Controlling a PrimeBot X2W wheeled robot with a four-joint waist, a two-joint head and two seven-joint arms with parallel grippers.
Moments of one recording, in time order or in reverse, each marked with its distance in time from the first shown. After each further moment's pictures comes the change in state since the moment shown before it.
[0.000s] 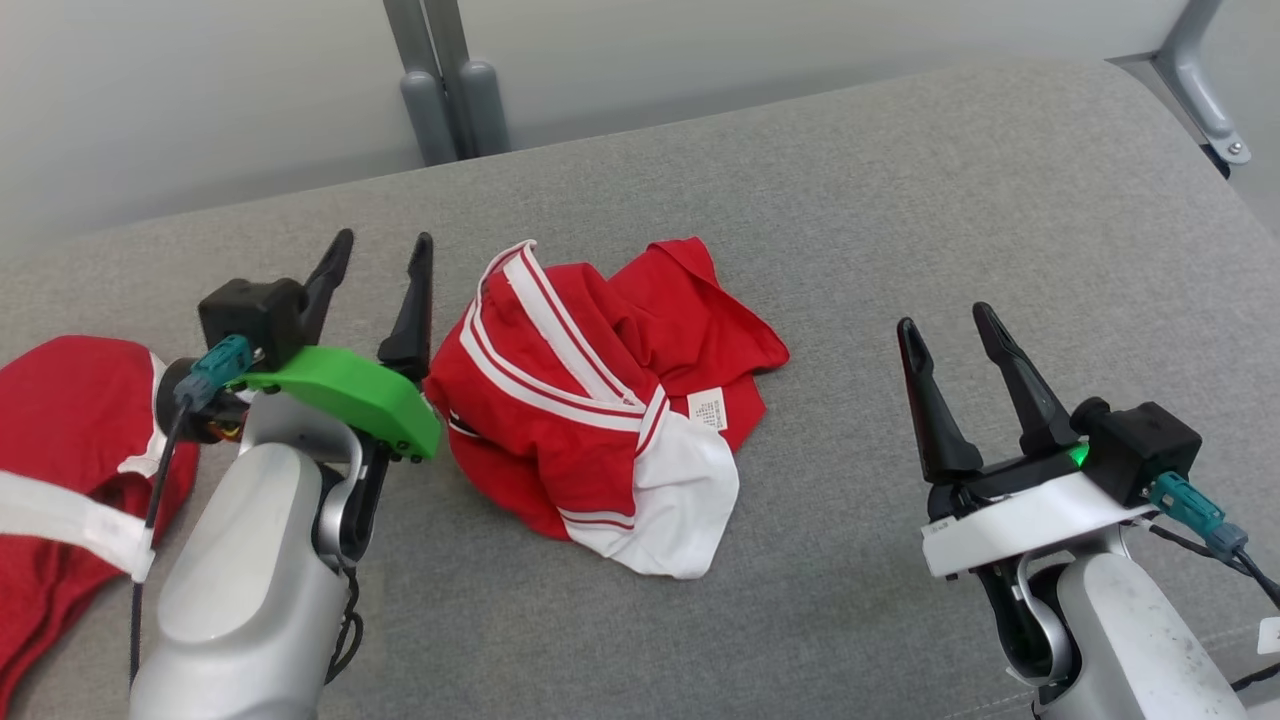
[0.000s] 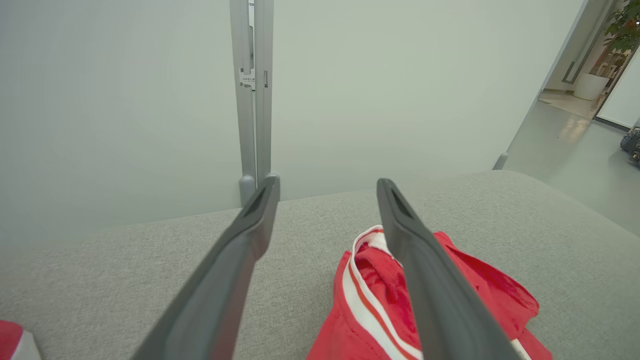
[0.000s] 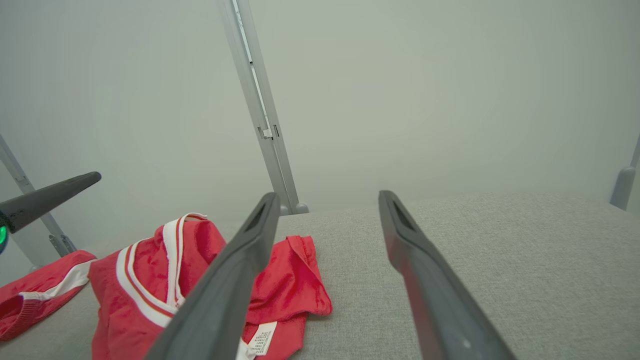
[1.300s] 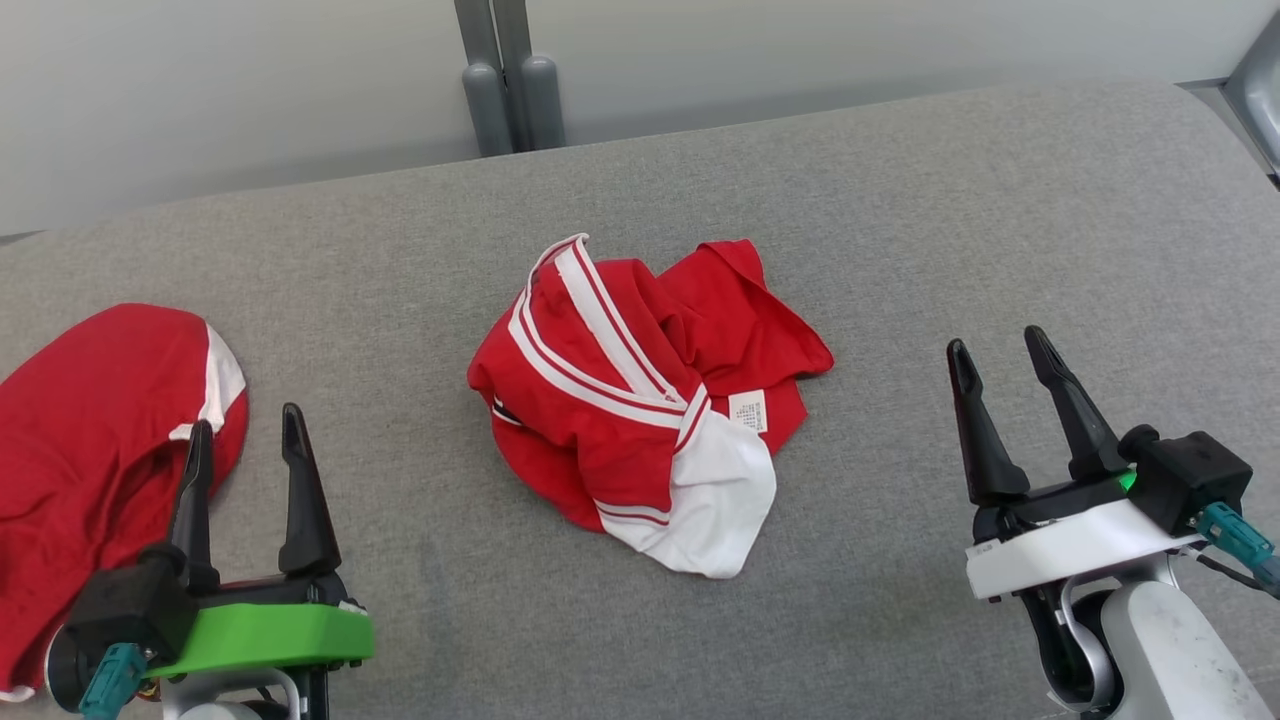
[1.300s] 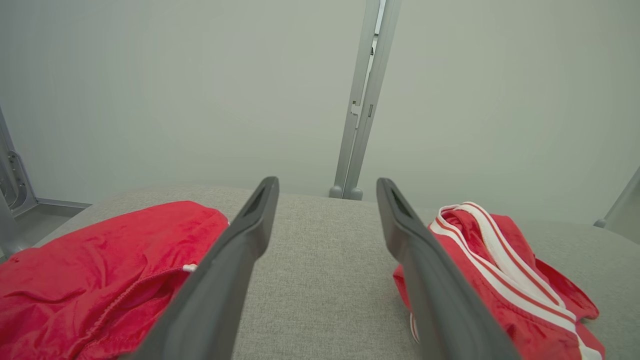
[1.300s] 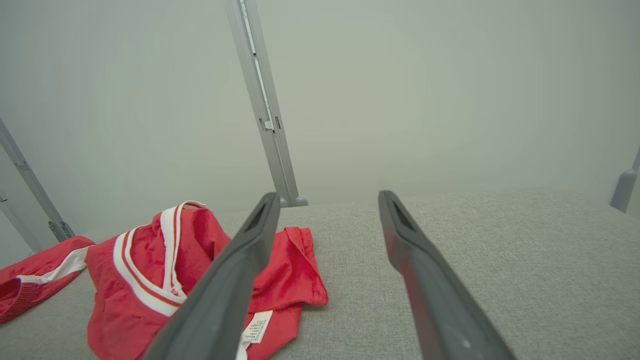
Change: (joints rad) left arm 0.568 0.044 0.167 -0.596 0.044 0.235 -0.107; right arm 0.073 -0.030 -0.061 -0.045 -0.017 0.000 0.000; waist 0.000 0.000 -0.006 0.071
